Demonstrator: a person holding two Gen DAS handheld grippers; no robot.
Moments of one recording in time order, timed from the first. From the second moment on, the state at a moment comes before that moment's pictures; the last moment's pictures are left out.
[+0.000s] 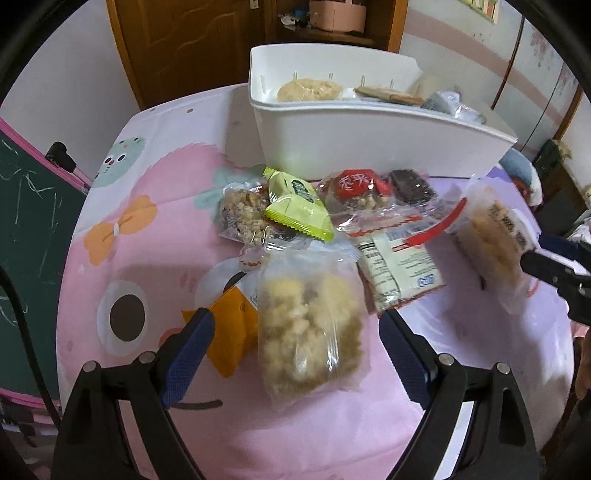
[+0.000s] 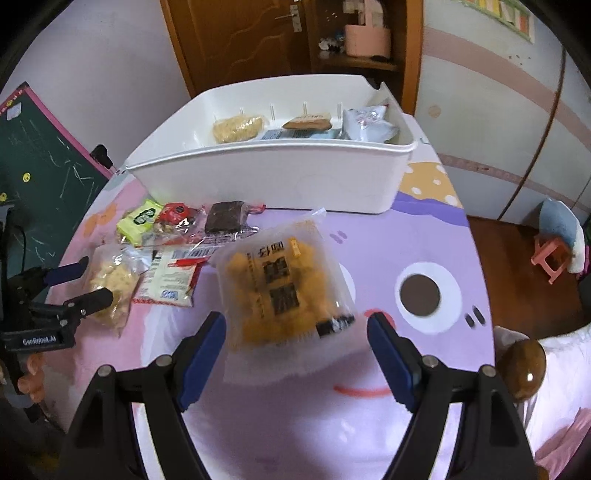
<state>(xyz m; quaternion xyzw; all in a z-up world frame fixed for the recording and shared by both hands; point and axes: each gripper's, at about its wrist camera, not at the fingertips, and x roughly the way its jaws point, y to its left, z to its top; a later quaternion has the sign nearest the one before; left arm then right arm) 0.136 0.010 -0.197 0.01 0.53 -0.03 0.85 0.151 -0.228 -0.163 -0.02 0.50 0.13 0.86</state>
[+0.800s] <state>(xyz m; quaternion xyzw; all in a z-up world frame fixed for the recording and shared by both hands) 0.148 -0.014 -0.213 0.07 0.52 -0.01 0.85 0.176 -0.192 -0.206 -0.10 0.54 0.15 0.82</state>
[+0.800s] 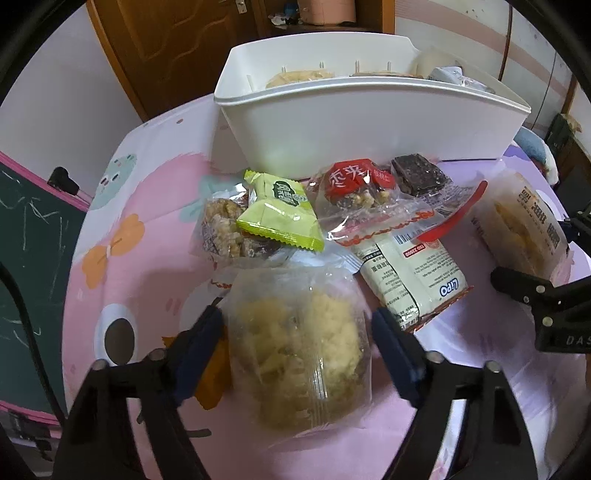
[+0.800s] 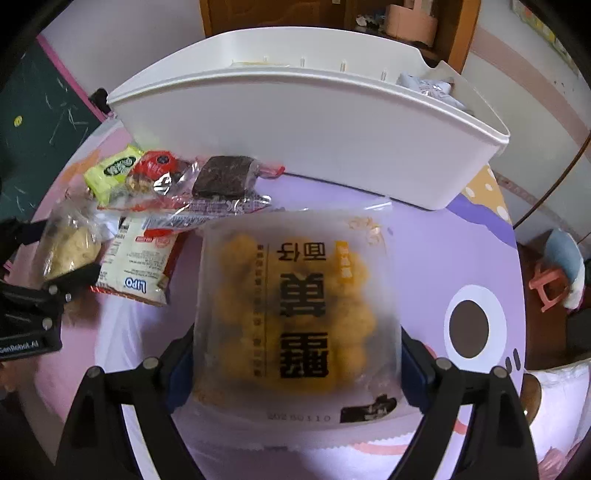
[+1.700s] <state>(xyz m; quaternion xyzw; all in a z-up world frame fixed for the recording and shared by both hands) 0.098 -0.005 -0.148 0.01 0.46 -0.03 0.89 0.106 -0.201 -0.147 -0.05 0.48 0.15 0.86</state>
